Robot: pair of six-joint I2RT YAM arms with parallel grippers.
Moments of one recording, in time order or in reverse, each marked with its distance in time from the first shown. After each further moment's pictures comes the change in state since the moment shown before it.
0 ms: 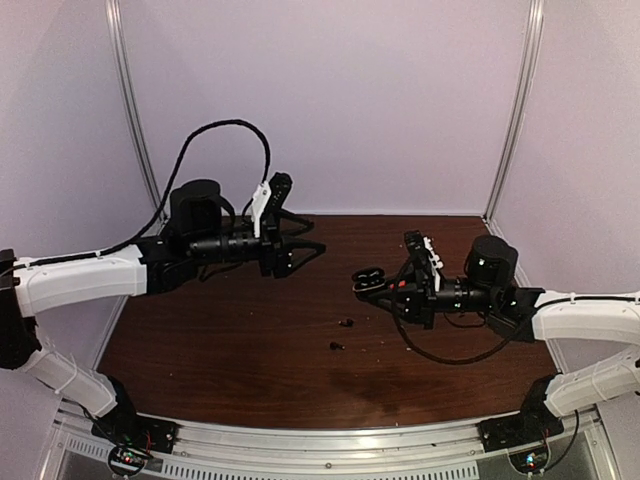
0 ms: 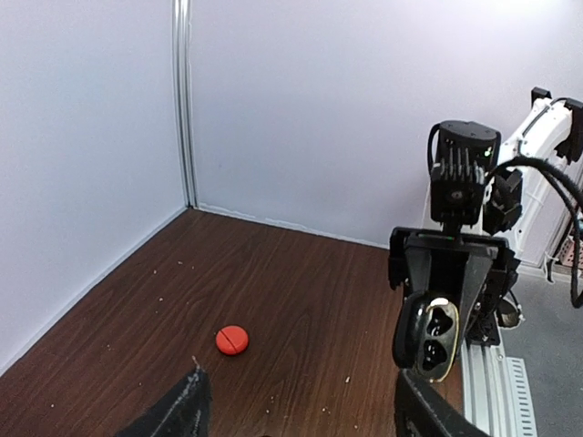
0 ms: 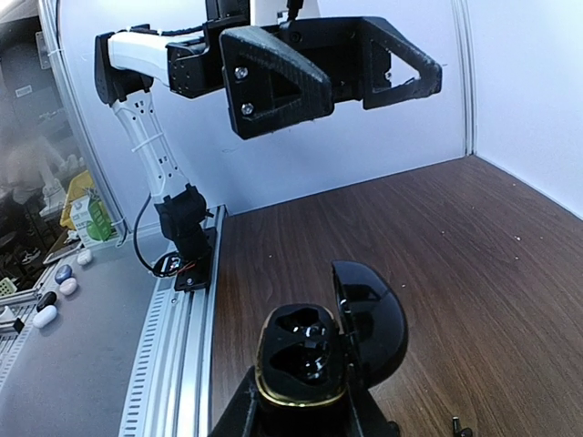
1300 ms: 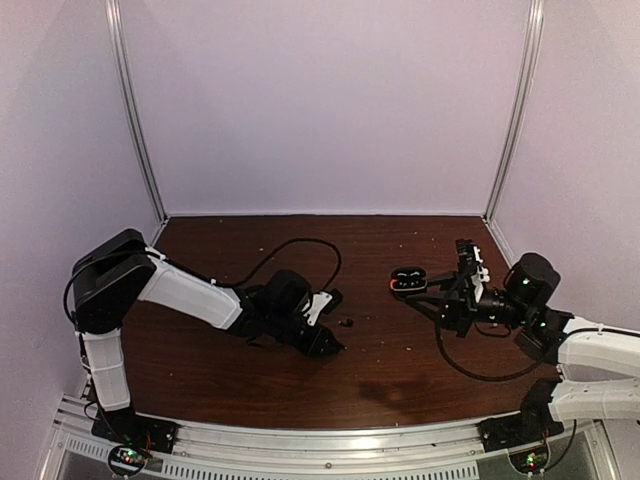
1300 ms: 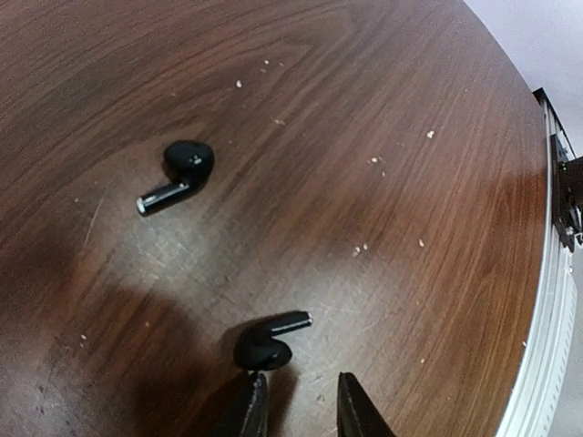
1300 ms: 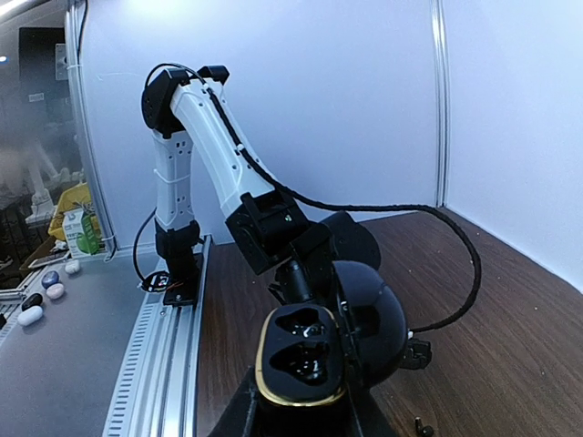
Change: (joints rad) left arm -0.134 0.544 -0.020 -0.142 -0.133 -0.329; right arm -0.114 -0.277 -0.201 0.089 -0.041 0.007
